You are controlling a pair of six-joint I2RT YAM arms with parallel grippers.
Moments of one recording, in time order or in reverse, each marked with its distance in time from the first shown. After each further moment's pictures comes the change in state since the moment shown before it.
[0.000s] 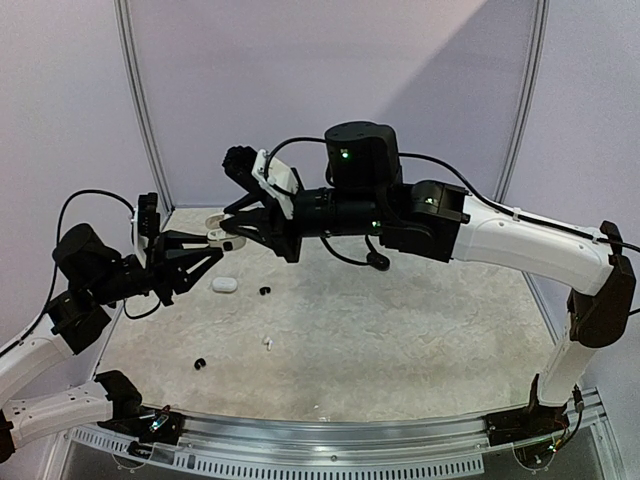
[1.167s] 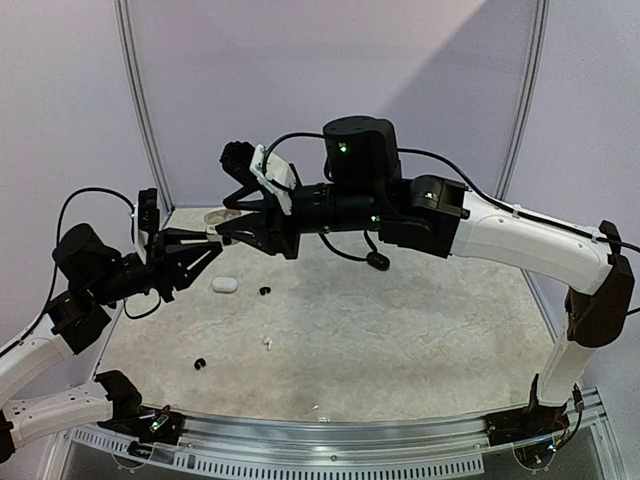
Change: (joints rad) left arm 0.002 0.000 0.000 0.001 -0.057 -0.050; right arm -0.001 0.015 0.042 -0.031 -0.020 -0.008
